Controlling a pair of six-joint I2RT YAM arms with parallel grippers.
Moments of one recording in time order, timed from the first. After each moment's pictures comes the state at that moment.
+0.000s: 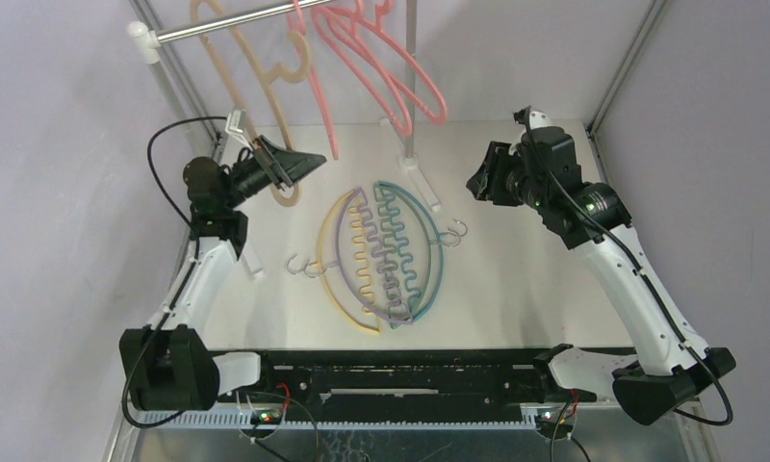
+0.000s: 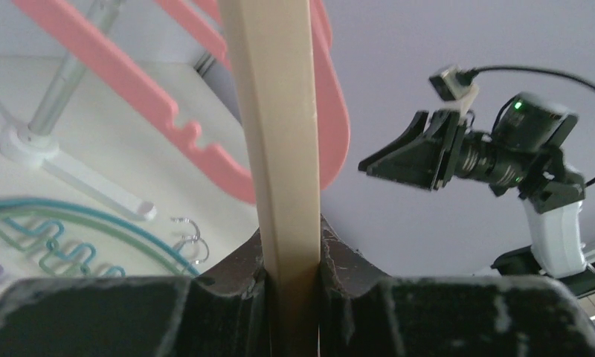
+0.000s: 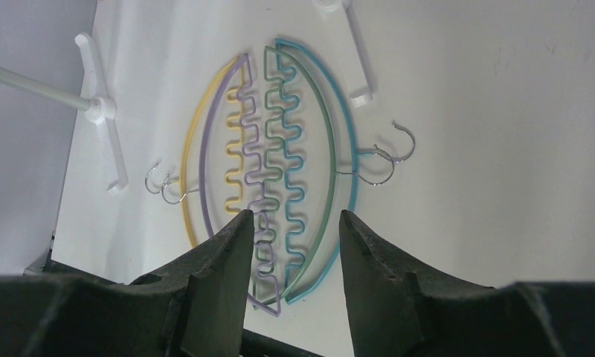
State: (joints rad) left arm -0.01 1.20 0.90 0.54 0.94 -0.97; right arm 0.44 1.19 1.48 -0.85 0.04 0.46
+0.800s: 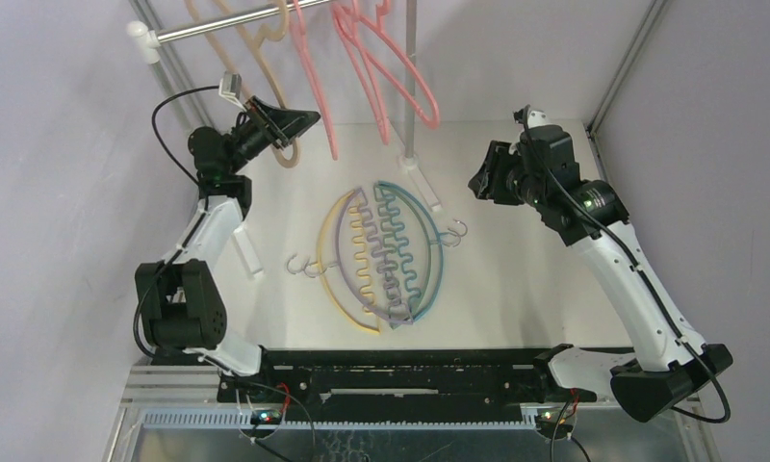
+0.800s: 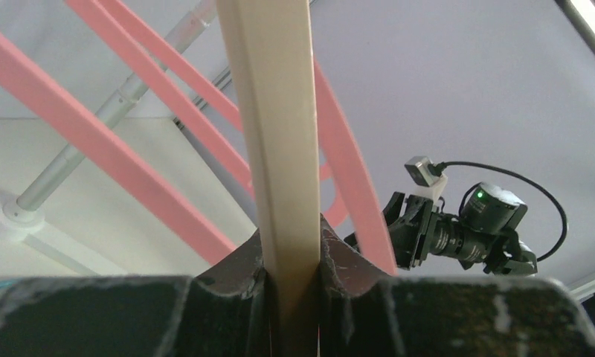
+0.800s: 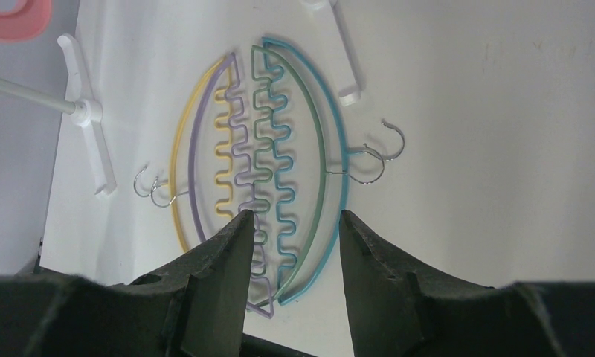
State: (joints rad) left arm 0.03 1.53 1.16 0.81 0.90 -1.24; right arm 0.43 1.21 1.49 -0.86 0.06 0.46
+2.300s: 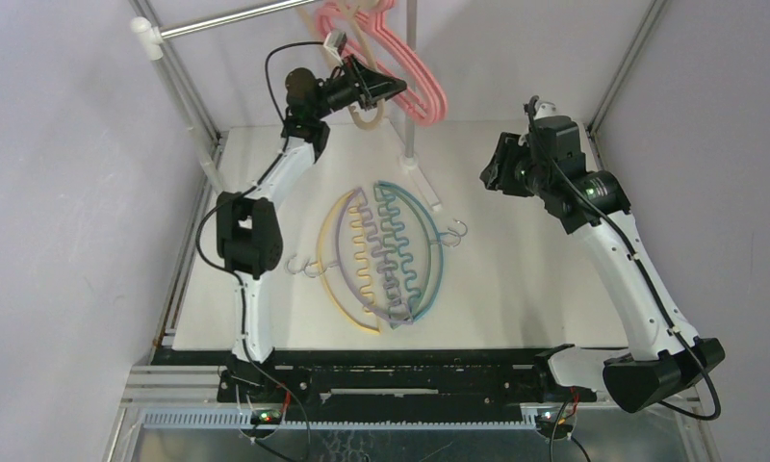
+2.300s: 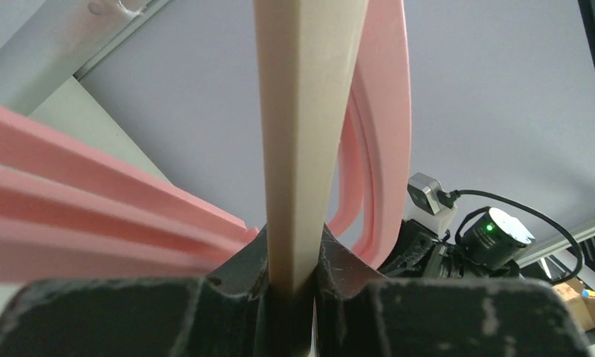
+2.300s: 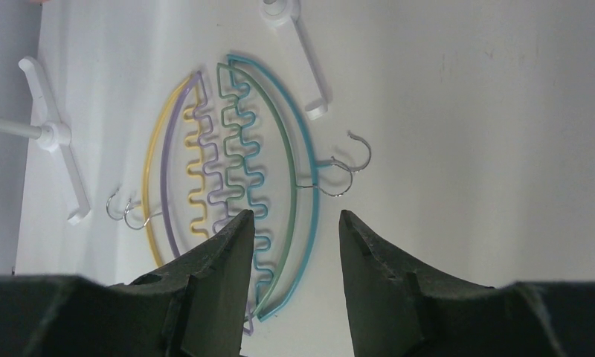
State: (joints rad) left arm -0.27 2.16 1.95 0.61 0.89 -1.34; right arm 0.34 1.26 1.52 -0.86 0.05 0.42
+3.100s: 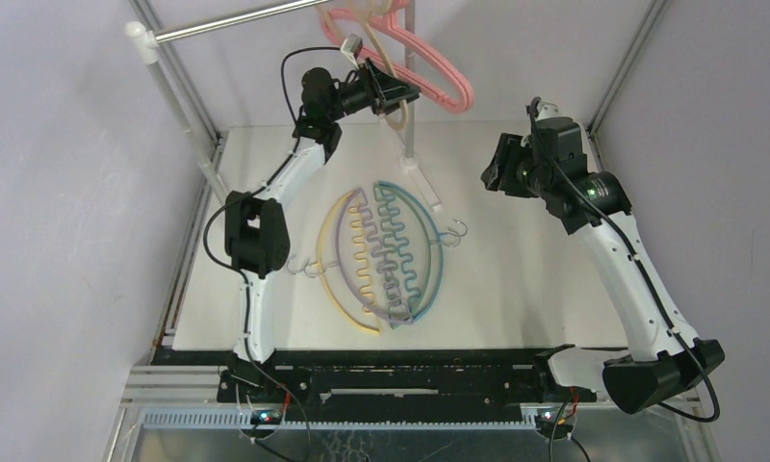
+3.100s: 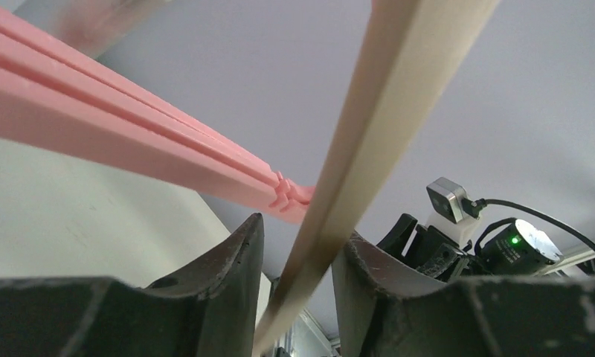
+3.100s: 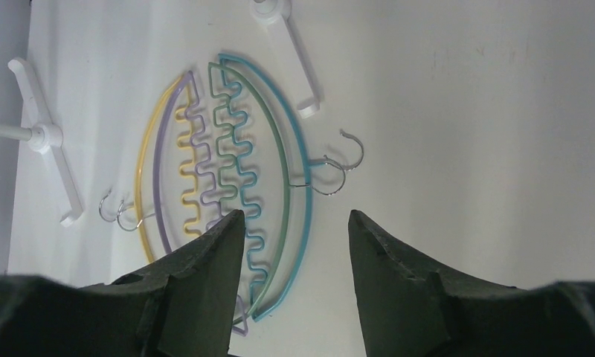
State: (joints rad) left arm -0.33 2.22 2.04 0.49 0.86 -1.28; right arm 0.32 1.25 1.51 -0.86 0.05 0.41
